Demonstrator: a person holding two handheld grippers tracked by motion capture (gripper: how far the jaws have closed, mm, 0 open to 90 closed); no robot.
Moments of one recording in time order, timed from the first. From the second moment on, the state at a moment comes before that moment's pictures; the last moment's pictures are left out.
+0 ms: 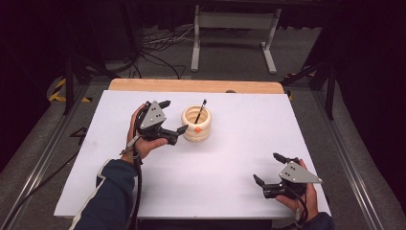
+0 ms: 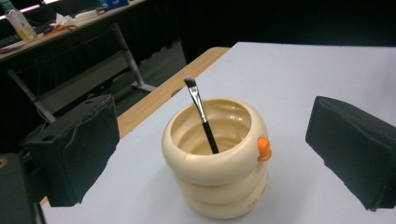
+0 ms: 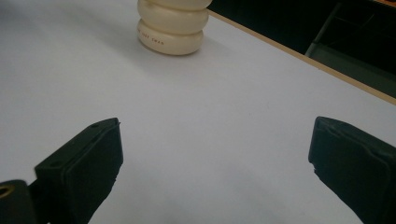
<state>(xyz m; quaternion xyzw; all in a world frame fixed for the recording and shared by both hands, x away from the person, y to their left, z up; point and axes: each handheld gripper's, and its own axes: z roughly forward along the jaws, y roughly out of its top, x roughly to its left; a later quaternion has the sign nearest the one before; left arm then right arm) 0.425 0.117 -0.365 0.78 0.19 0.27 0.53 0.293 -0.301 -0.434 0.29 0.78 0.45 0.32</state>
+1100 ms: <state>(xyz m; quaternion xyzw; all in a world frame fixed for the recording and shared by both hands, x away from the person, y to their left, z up) 0.398 0.148 -0.367 0.80 0.17 0.29 0.50 0.293 -0.300 -0.434 0.29 0.78 0.44 0.32</state>
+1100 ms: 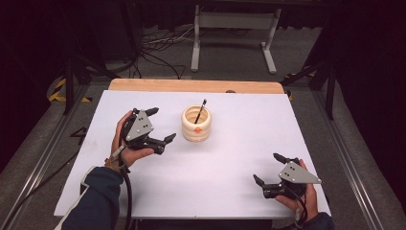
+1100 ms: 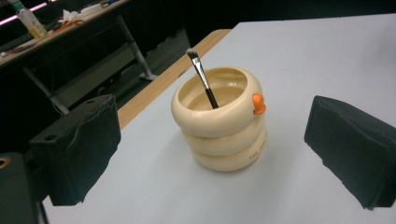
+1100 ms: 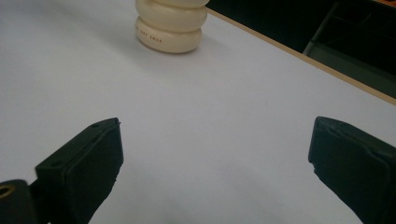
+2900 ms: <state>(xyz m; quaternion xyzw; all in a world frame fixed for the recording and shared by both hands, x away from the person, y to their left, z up) 0.352 0.185 -0.391 0.82 0.17 0.28 0.46 0.291 -0.299 -0.434 0.29 0.79 0.44 0.32</state>
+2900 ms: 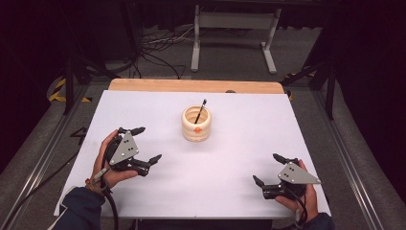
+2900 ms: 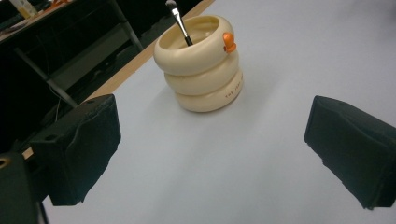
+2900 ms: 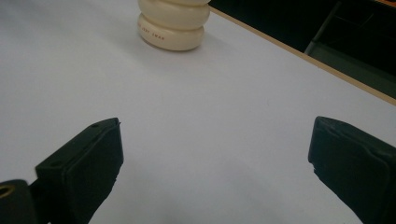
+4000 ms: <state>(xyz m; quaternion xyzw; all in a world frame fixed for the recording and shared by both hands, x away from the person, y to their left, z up) 0.325 0.228 -0.429 0.84 0.21 0.26 0.43 0.291 -0.301 -0.433 0.29 0.79 0.44 0.33</state>
